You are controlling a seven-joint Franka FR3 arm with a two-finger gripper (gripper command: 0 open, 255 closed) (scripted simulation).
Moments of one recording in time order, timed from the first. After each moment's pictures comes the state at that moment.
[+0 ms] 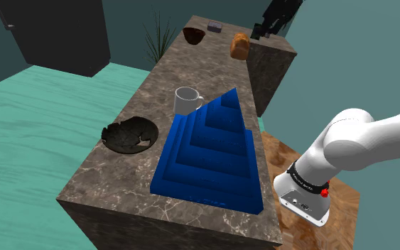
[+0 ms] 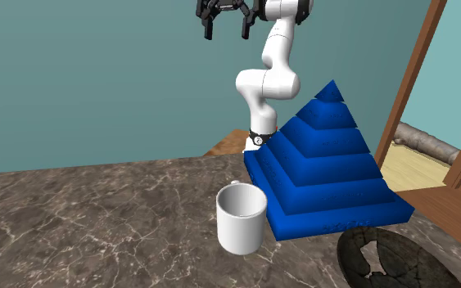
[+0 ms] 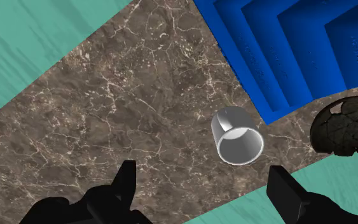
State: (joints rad) arm 0.02 -0.79 -0.01 -2.26 0.00 1.71 0.03
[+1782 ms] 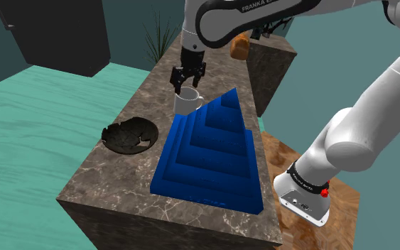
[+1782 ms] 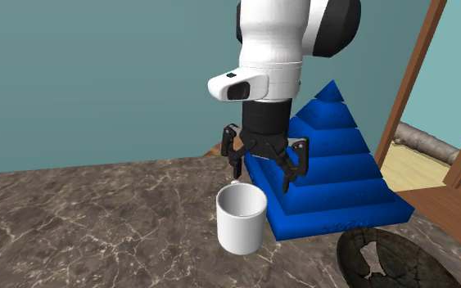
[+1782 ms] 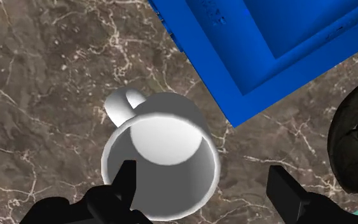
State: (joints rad) arm 0.08 -0.02 0.21 -2.14 0.01 2.14 0.30
